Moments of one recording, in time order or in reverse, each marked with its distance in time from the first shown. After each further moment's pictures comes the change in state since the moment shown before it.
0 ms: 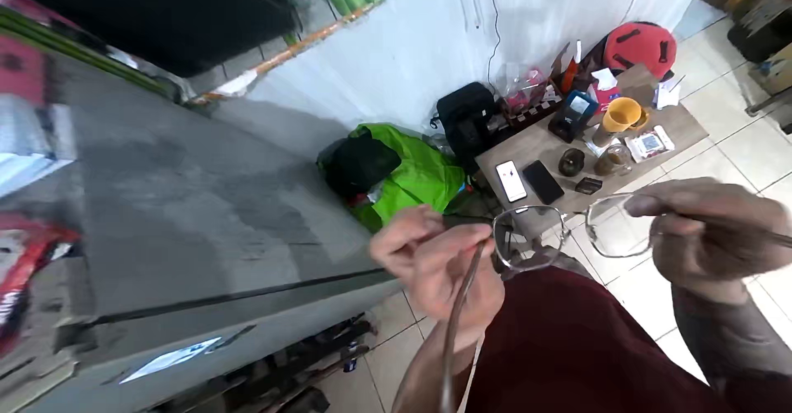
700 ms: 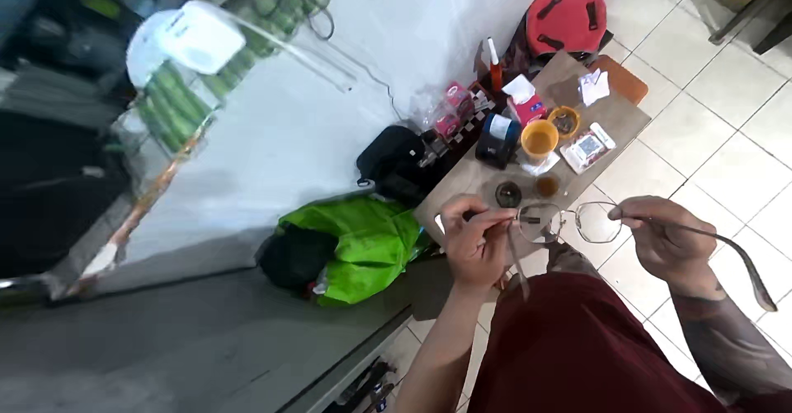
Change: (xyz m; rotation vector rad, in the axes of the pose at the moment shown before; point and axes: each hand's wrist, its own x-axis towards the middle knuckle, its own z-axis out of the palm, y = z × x) left_hand -0.031 -0.106 0.309 -0.176 -0.526 -0.161; right_hand -0.081 0.222 -0.180 -0.129 0.051 0.403
